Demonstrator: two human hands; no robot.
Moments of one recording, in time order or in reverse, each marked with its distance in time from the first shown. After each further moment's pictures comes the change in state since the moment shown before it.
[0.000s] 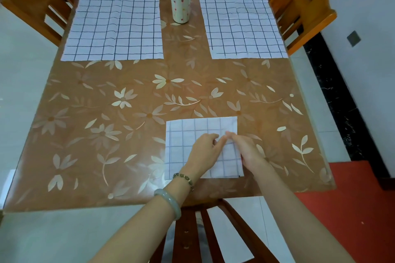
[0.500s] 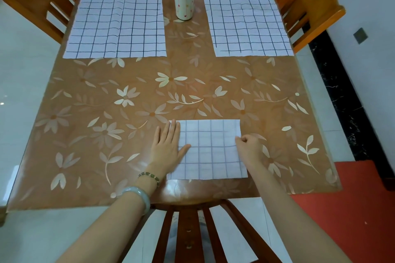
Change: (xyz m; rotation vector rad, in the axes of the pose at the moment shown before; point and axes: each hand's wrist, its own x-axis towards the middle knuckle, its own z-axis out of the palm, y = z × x) left_hand 0.001 -0.121 -0.042 0.853 0.100 0.070; right_hand 0.011 0.018 0.006 -0.484 0.372 -0.214
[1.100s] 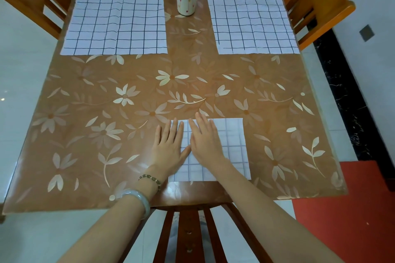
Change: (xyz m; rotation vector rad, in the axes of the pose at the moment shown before) left_hand 0.004 0.001 0.004 -0.050 0.054 0.029; right_hand -0.016 -0.048 0.093 -0.597 -0.053 -0.875
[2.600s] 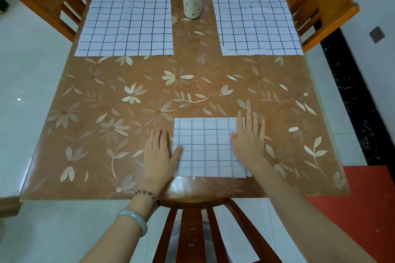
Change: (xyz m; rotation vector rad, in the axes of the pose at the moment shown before) left_hand -0.045 0.000 -0.022 -0.262 0.117 -0.336; right_hand -0.035 0.084 -0.036 -0.236 -0.001 0.312
